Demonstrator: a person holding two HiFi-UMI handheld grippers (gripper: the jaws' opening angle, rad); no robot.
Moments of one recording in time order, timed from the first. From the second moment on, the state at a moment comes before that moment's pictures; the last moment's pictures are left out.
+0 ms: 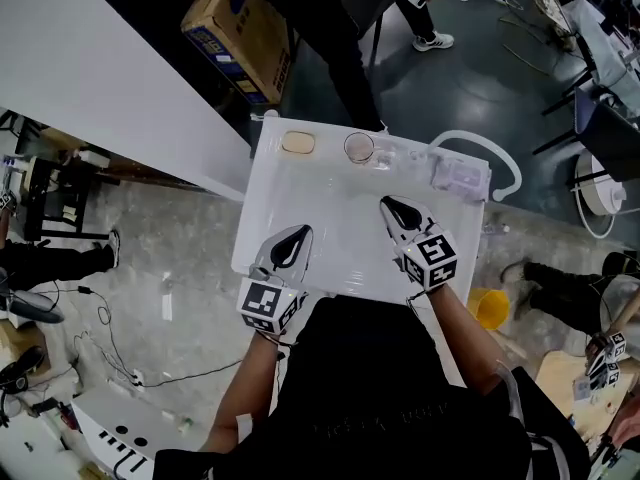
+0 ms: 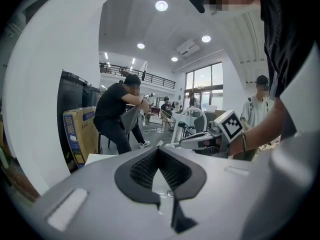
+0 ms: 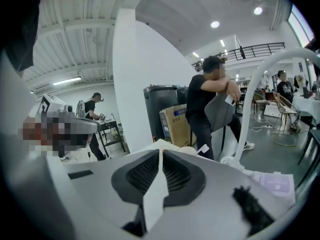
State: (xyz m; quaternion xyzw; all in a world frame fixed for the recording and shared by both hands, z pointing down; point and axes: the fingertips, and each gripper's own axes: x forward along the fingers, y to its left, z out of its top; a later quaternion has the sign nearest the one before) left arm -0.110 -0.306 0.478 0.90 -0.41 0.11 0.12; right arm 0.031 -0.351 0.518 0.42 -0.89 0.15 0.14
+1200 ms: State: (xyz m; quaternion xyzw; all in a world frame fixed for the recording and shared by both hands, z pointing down) left arm -0.098 -0.324 0.507 0.90 -0.38 0.15 0.14; right arm 0.043 -0.475 0.628 0.48 -0.84 0.20 0.18
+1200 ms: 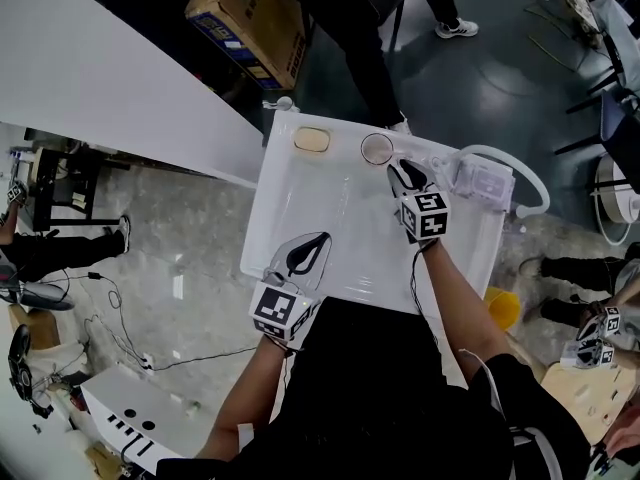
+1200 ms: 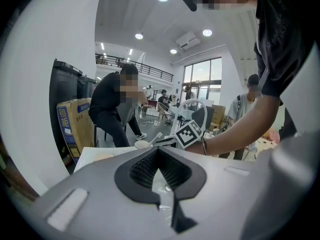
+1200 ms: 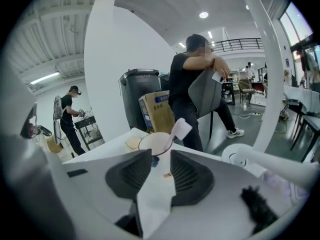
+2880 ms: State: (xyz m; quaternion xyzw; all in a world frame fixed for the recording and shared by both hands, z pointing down) left arm -0.104 -0.314 0.498 0.89 -0.41 0.14 0.13; right arm 0.029 -0.486 0.579 0.48 -0.85 0.12 0.19
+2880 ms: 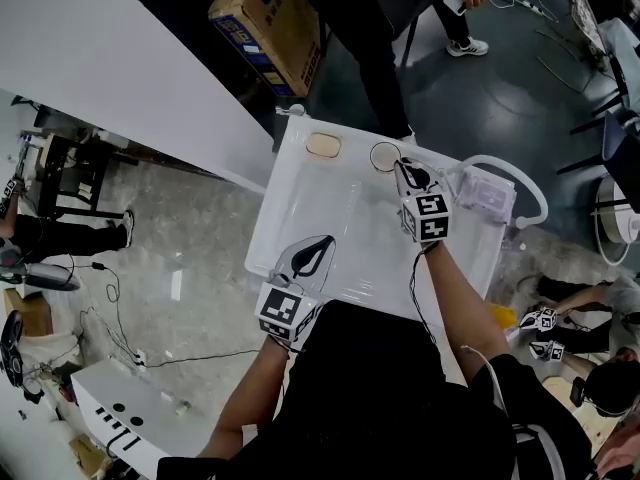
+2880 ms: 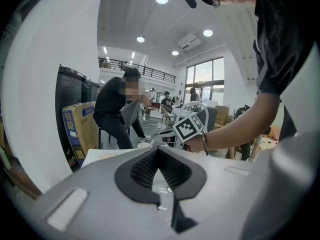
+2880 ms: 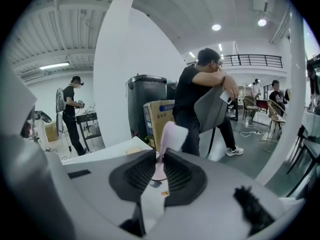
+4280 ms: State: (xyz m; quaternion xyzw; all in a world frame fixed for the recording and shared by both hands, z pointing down) left arm -0.084 -0.275 0.479 0.90 -0.40 0.10 0.12; right arm 0.068 -0.400 0.493 0.50 -0.85 0.07 0.15
